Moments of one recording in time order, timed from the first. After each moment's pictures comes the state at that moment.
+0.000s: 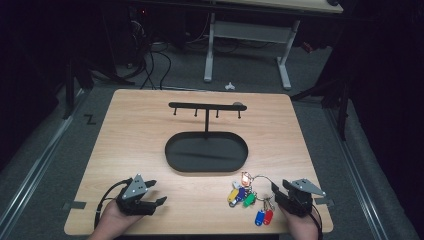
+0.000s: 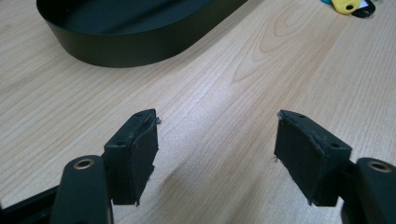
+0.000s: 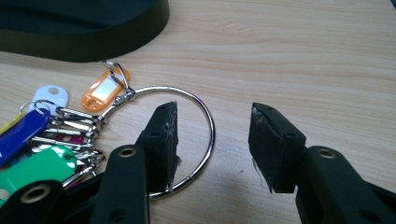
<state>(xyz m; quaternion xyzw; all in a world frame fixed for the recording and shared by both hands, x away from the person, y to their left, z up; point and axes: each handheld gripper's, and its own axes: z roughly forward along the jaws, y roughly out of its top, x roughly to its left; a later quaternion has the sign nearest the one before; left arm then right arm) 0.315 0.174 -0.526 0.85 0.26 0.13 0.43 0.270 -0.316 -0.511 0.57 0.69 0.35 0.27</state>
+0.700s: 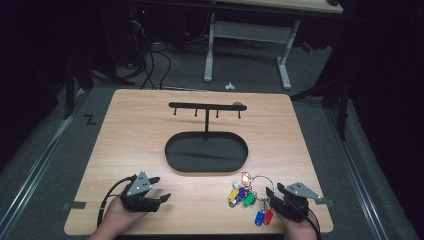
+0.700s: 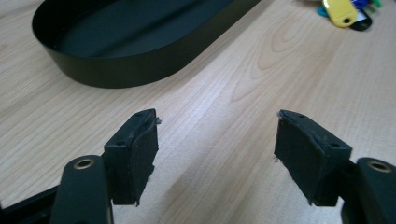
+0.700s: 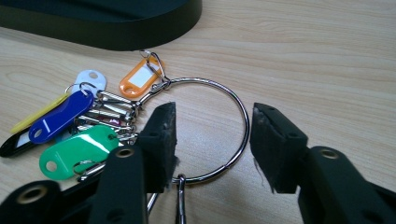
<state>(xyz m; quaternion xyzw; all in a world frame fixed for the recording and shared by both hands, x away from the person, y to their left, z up) 0.324 0.163 -0.523 0.85 0.27 0.13 0.43 0.261 -0.302 -0.512 0.55 0.71 0.35 0.26</state>
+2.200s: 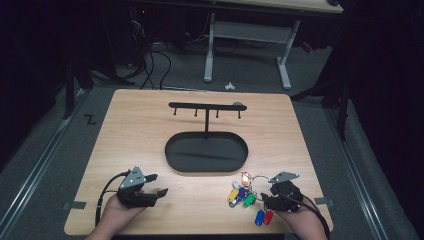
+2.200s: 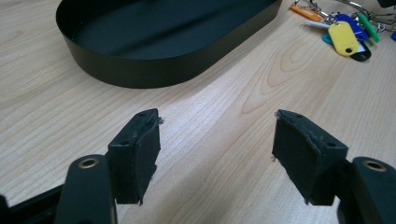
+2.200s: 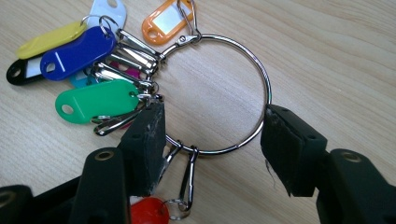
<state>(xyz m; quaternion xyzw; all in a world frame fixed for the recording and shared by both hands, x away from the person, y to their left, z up) 0.330 0.174 -0.516 0.83 0.29 0.10 0.46 0.288 -0.279 -0.480 0.48 0.84 0.18 0.19</state>
